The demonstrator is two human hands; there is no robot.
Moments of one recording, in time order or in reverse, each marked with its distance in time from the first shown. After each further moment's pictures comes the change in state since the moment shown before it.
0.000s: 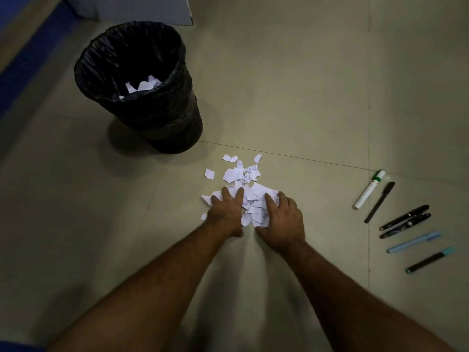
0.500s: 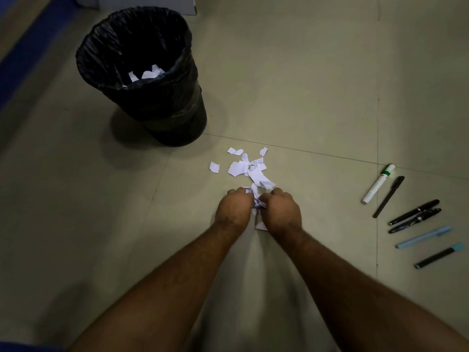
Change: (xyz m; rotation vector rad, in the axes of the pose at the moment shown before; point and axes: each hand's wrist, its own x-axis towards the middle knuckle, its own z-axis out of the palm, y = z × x) left_hand 0.012 0.004 0.017 -0.154 0.342 0.170; right_hand 0.018 -0.028 -0.005 0.024 -0.024 0.020
